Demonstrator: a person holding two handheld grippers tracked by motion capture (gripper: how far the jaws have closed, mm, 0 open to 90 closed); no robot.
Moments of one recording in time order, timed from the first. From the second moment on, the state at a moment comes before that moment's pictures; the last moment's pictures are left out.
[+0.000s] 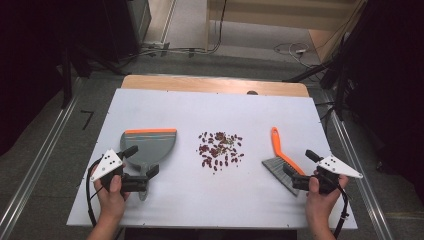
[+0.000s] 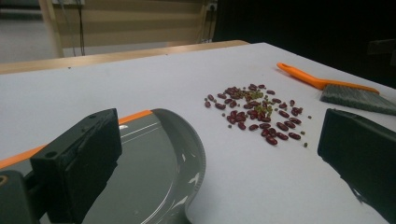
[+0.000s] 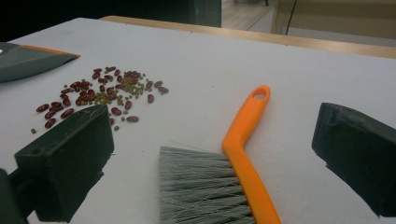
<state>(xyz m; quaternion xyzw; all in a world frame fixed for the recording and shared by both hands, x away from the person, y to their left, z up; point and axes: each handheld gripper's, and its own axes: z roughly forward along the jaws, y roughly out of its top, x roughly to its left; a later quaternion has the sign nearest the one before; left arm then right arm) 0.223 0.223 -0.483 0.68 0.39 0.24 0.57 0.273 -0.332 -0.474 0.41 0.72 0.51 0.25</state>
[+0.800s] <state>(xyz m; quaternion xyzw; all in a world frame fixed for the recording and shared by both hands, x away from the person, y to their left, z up) 0.224 0.218 -0.482 0.68 0.39 0.24 0.58 0.317 -0.311 -0.404 0.40 0.73 0.48 0.27</state>
